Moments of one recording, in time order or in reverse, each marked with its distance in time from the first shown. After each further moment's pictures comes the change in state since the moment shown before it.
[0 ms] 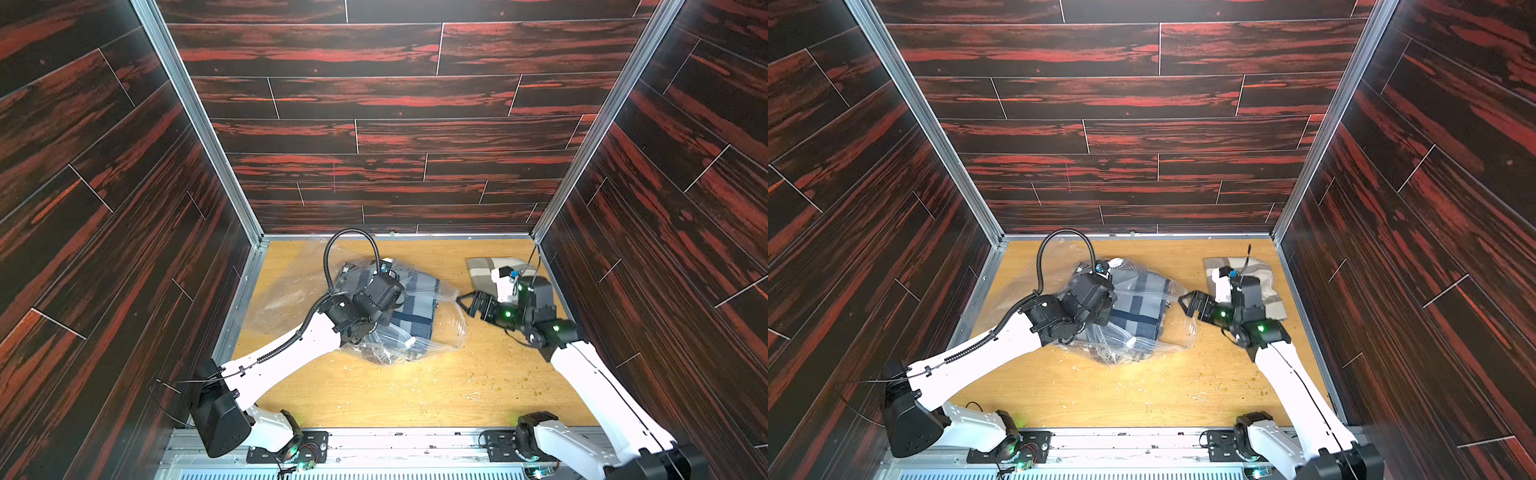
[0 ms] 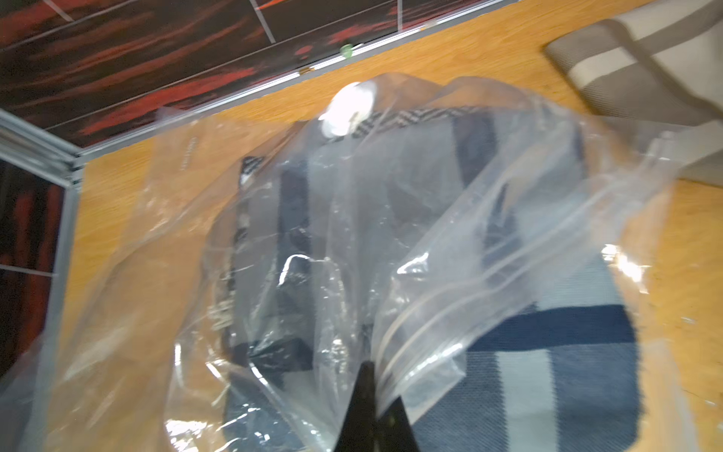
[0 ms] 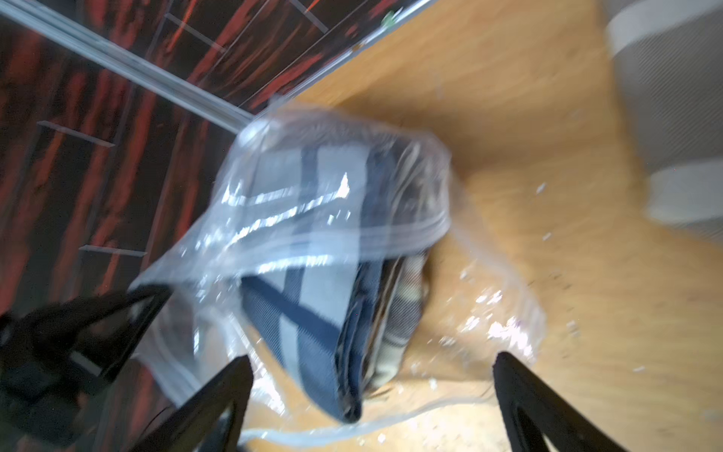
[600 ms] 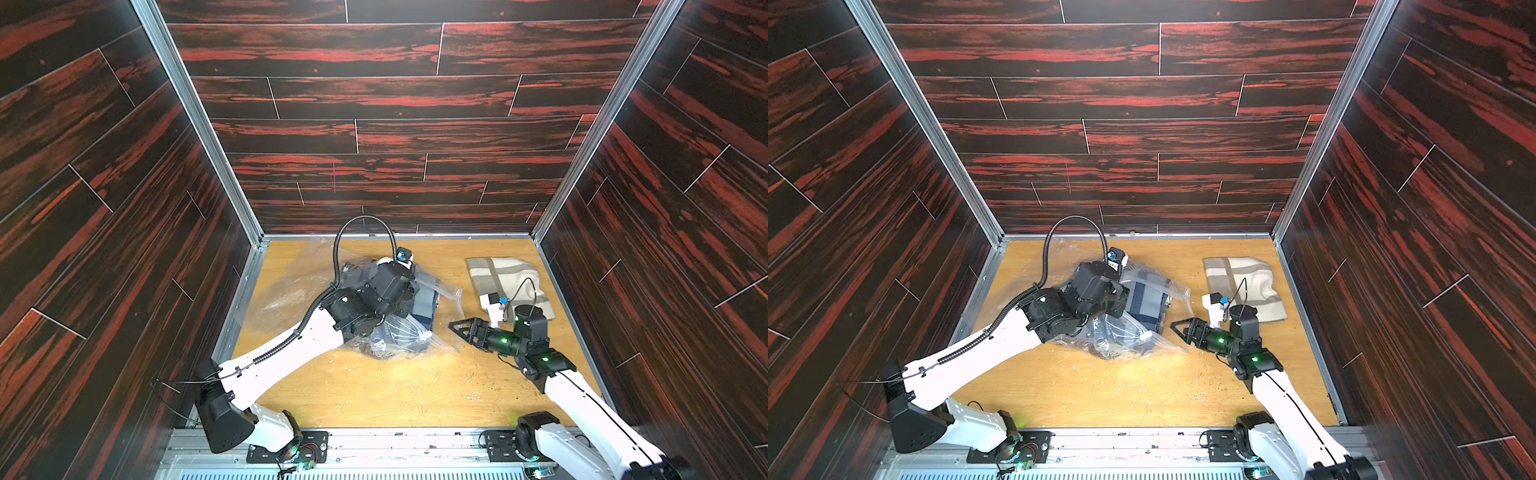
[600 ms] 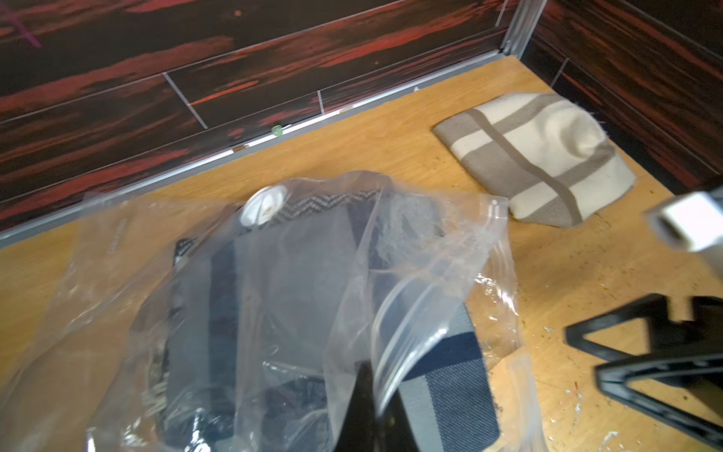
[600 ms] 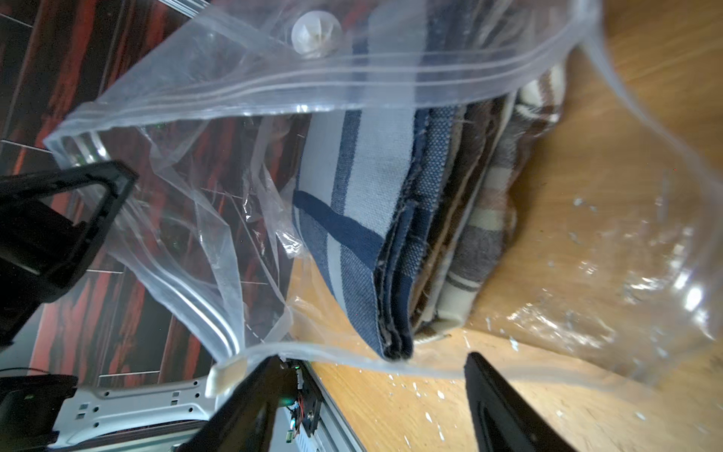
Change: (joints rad) left arm -0.053 0.035 0.159 0.053 0.098 0.064; right arm 0.027 -0.067 -0.342 0.415 -0.268 0.184
